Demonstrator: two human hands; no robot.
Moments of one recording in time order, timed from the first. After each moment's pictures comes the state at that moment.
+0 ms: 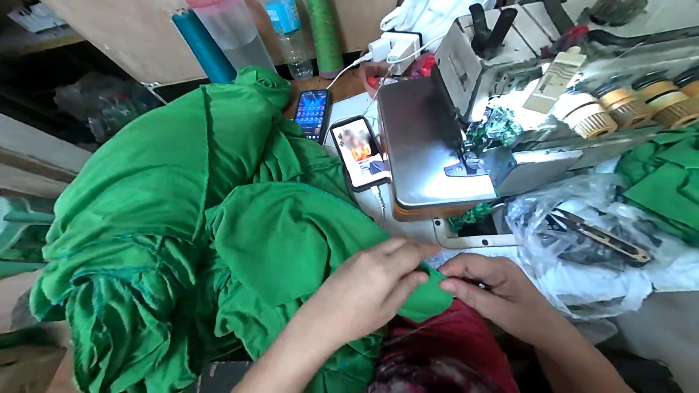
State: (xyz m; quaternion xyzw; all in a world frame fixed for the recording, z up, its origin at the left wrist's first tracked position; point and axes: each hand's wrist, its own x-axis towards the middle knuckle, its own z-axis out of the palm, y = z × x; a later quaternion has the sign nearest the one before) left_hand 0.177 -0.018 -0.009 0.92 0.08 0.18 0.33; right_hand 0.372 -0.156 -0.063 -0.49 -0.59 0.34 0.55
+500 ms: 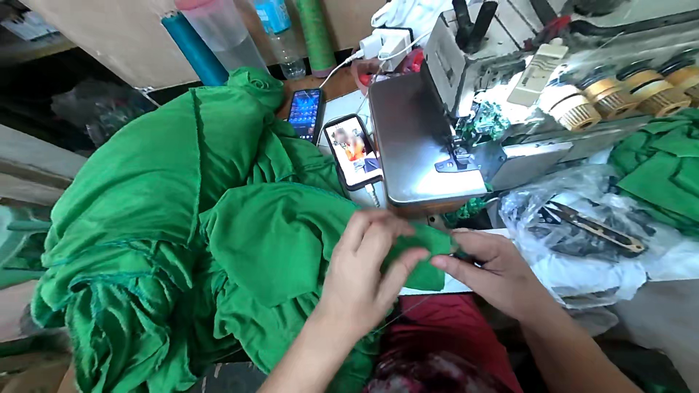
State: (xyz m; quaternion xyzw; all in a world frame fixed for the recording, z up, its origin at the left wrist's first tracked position) left_hand 0.190 -0.031 -0.016 0.86 0.16 0.40 0.25; right_hand 0.375 -0.140 -0.061 -0.52 -0.57 0.27 0.58
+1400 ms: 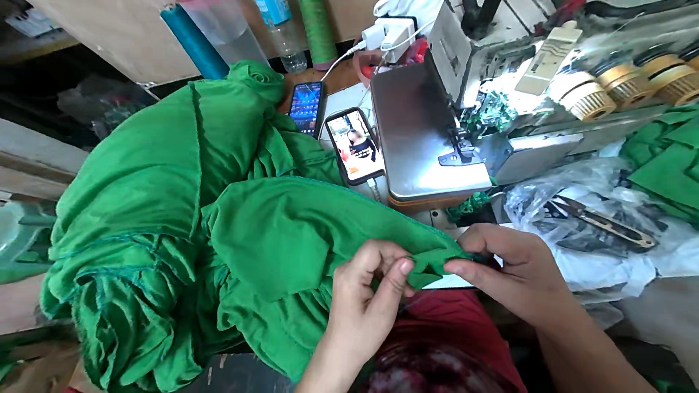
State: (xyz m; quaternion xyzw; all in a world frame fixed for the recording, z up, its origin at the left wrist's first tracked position) left_hand 0.177 -0.062 -0.029 0.74 0.19 0.39 0.51; right_hand 0.377 -0.148 -0.045 -0.52 -0.59 0.21 0.57
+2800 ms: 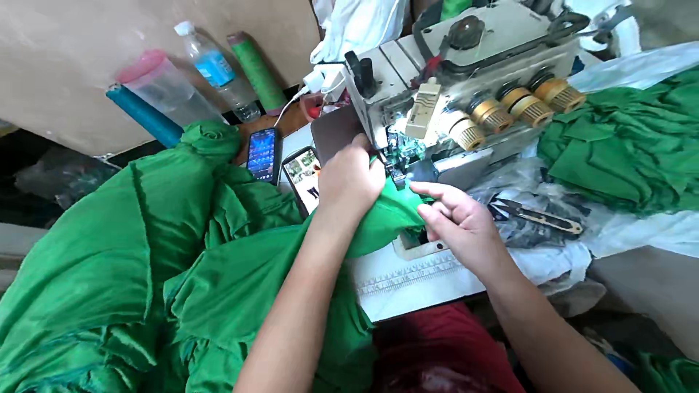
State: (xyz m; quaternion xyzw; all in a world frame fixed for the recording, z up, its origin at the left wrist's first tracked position) left_hand 0.328 0.040 0.040 0.92 0.35 0.10 0.17; right_hand 0.410 -0.122 -0.042 -0.62 -0.40 0.22 0.64
